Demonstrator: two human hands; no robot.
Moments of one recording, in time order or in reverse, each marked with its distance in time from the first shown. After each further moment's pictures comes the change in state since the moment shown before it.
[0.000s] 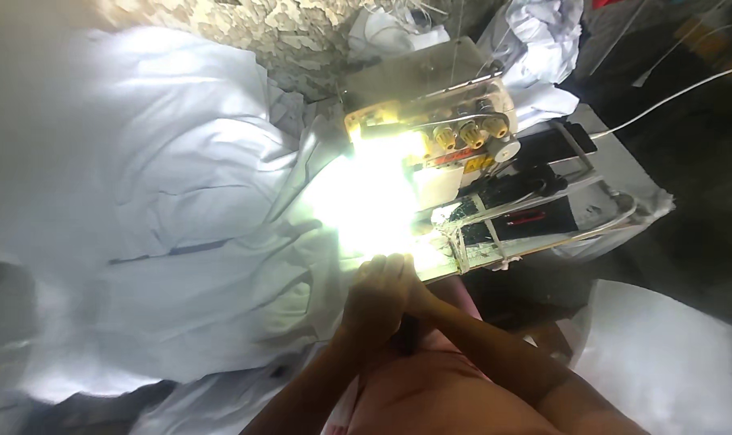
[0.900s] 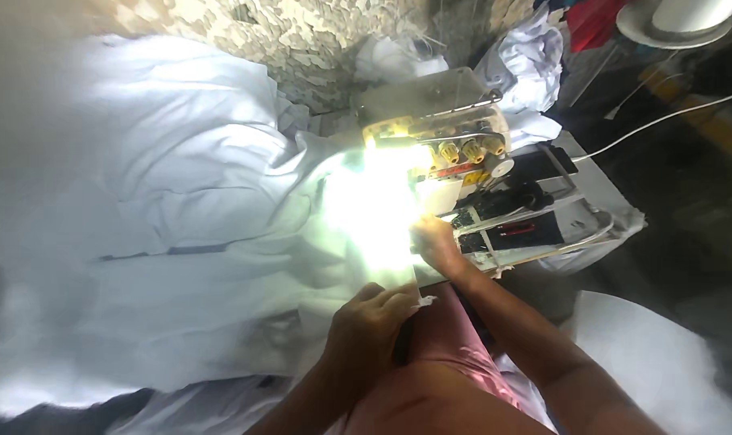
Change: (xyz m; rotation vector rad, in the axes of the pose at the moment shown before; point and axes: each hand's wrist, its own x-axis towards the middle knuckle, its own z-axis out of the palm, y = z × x) left_hand -0.021 0.001 -0.053 -0.458 -0.107 -0.122; right_hand 0.058 -0.010 -0.071 -0.724 0.231 -0.579
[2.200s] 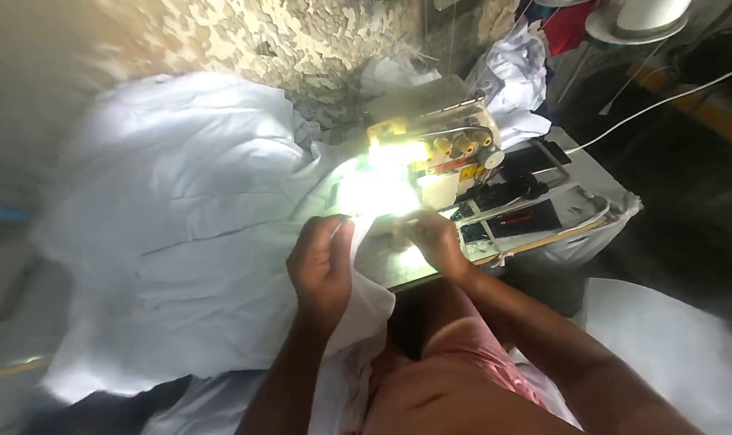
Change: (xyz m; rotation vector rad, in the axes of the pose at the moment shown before) left_hand 0.022 -0.025 -0.040 -0.144 0.568 0.015; right_hand -0.001 -0.049 -0.006 0.217 0.107 0.121
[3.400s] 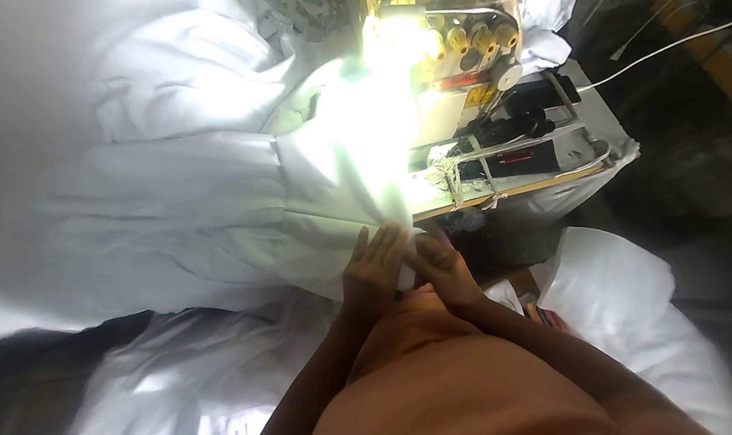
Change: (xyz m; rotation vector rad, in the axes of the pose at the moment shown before) left_hand -0.154 0.000 0.050 0.368 -0.193 0.162; right_hand -0.128 -0.078 -0.015 0.544 -0.201 0.863
